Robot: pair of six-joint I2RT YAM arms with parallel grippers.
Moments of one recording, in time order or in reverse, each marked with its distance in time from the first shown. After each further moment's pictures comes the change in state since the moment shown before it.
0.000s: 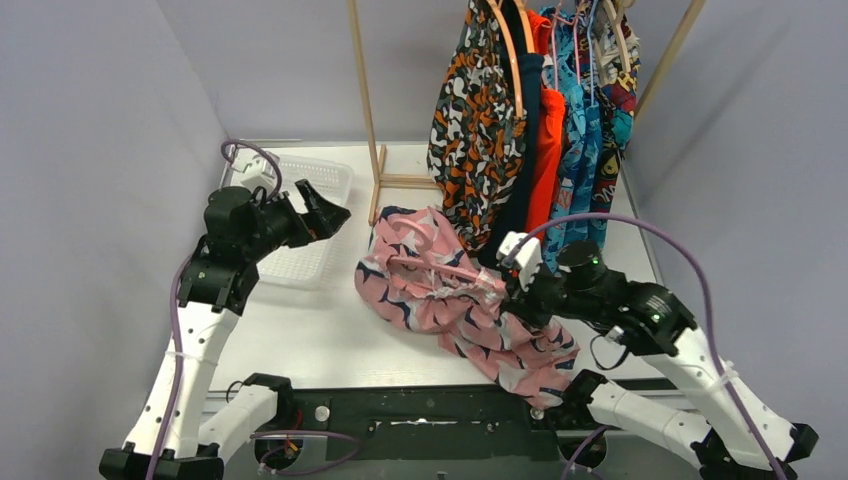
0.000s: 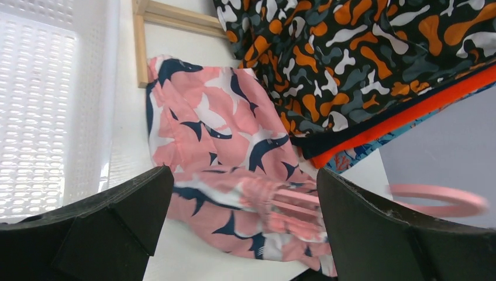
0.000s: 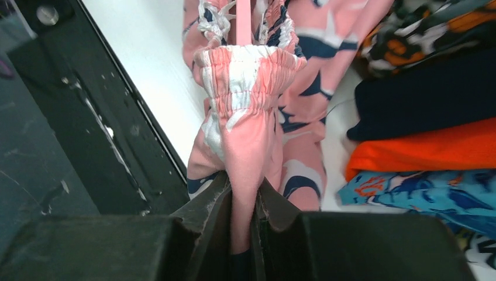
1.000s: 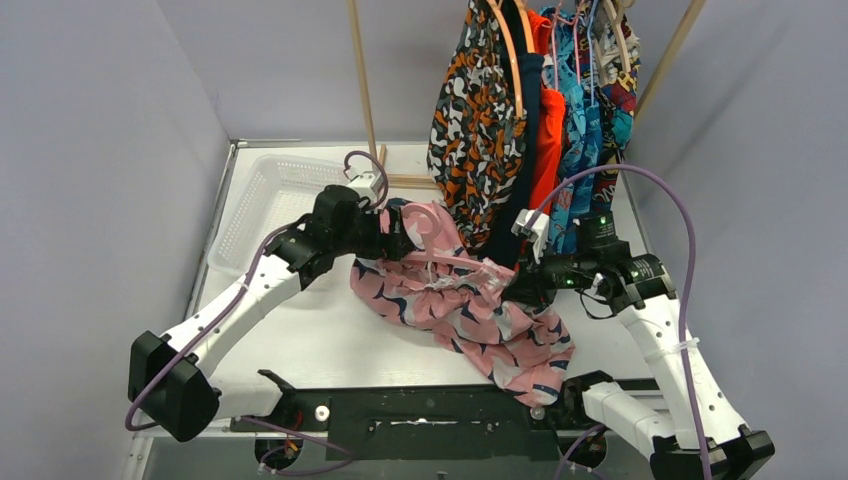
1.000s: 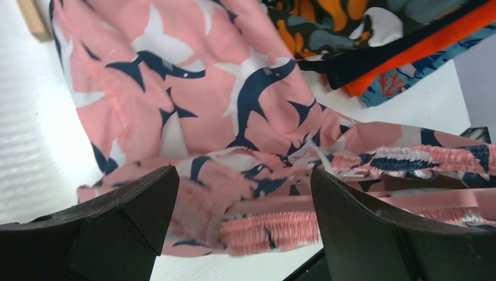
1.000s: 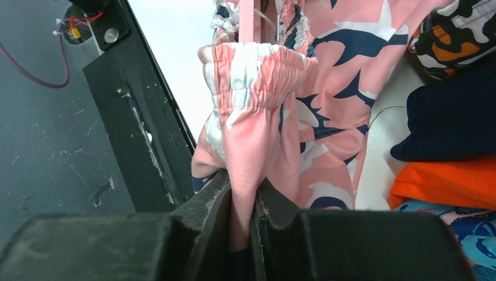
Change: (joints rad) left arm -0.403 0.369 -0.003 0.071 -0.170 0.085; right arm -0.489 0.172 -0.126 0.015 -0.587 -0.218
